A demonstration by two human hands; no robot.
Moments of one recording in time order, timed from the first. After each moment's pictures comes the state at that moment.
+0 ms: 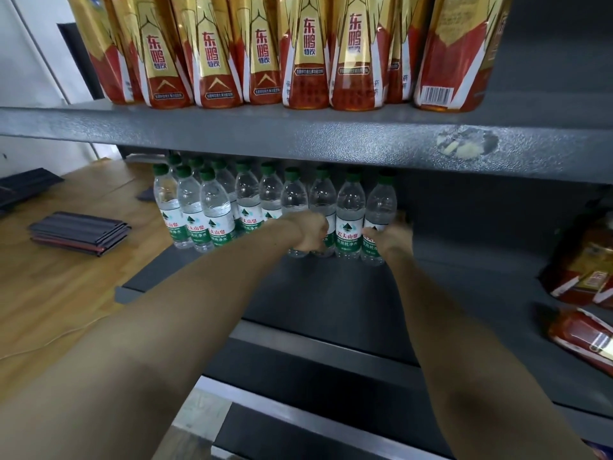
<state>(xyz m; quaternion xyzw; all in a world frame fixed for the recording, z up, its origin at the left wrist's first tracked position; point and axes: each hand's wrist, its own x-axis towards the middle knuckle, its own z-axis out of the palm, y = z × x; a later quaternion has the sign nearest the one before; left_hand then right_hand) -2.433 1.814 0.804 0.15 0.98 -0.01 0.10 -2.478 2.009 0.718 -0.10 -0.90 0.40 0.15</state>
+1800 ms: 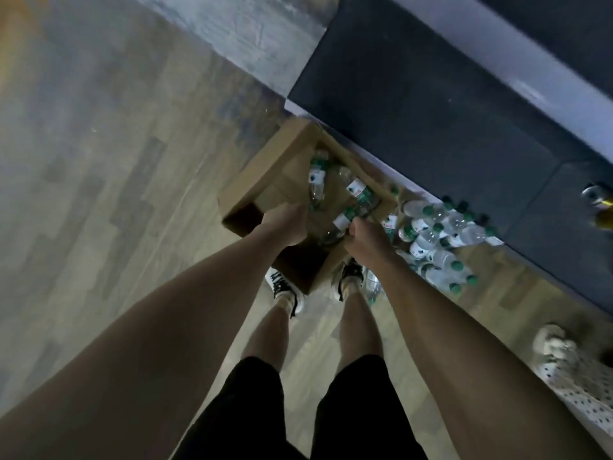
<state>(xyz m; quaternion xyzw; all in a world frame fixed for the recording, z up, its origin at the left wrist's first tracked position) -2.060 1.558 0.160 -0.13 0.87 0.18 0.45 -2.089 1.740 0.147 0.08 -0.87 0.11 -0.47</state>
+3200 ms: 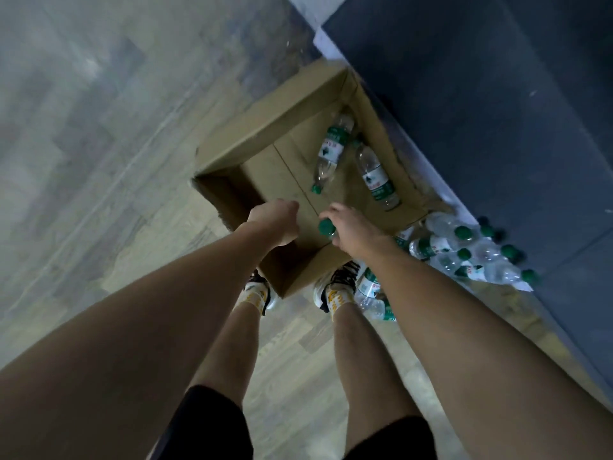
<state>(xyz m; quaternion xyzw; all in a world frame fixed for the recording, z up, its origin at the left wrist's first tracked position) -2.016 1.574 -0.016 -0.24 0.83 0.20 0.47 -2.095 1.729 -0.050 0.38 -0.78 0.03 -0.50</state>
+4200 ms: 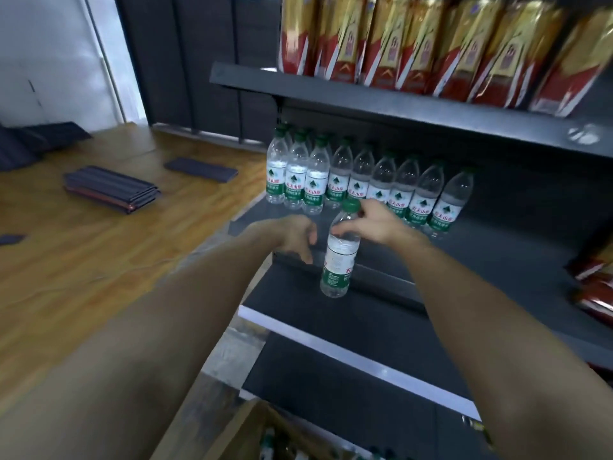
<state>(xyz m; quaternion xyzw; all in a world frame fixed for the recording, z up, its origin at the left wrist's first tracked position) -2.240 1.584 0.770 0.09 0.96 0.21 0.15 -2.262 1.790 0.795 0.15 -0.91 0.37 -0.08</state>
